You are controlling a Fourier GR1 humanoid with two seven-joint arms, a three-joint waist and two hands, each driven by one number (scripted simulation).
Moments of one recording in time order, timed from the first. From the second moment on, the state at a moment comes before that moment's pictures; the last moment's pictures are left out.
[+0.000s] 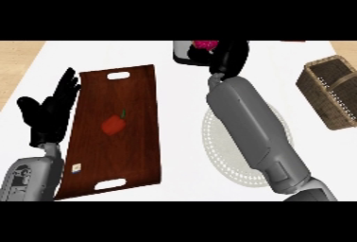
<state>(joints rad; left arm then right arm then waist) -0.25 0.20 0.12 -1.44 -0.03 0.06 0.16 -1.02 0.00 0.15 -0.80 0.76 -0.88 0.78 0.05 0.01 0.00</state>
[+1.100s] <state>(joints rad) -0.23 0.18 0.11 -1.48 -0.06 0.09 0.18 -1.46 -0.30 -0.09 -0.42 0.97 -0.85 0.97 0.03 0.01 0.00</state>
